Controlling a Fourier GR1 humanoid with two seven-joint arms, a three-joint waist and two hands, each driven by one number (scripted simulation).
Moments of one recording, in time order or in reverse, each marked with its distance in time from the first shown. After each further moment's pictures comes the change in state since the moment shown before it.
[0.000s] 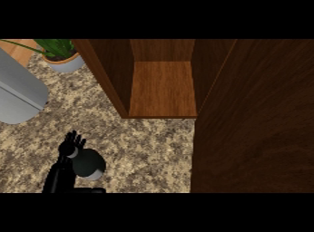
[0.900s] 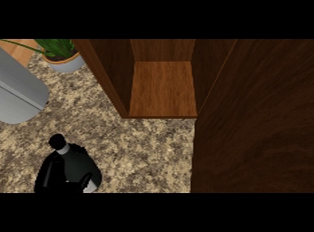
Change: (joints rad) left arm -0.078 0.066 0.033 0.076 -0.003 -0.099 -0.070; right arm -0.033 0.001 -0.017 0.003 0.005 -0.007 0.025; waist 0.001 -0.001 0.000
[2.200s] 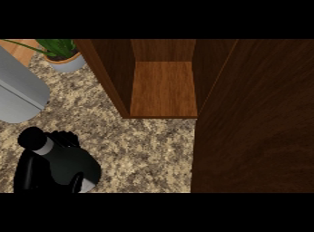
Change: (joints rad) left arm 0.088 -0.050 -0.080 -0.591 -0.012 0.172 0.221; right arm 0.030 0.023 -0.012 0.010 -0.012 0.035 -0.023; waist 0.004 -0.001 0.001
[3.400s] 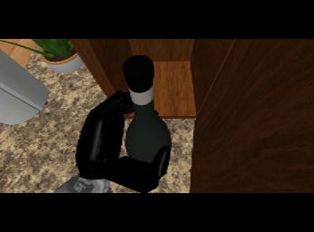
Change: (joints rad) left arm -0.420 -0.079 -0.419 -0.131 -0.127 0.543 0.451; right arm 0.014 0.017 0.025 0.000 0.004 -0.003 -0.006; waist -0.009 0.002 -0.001
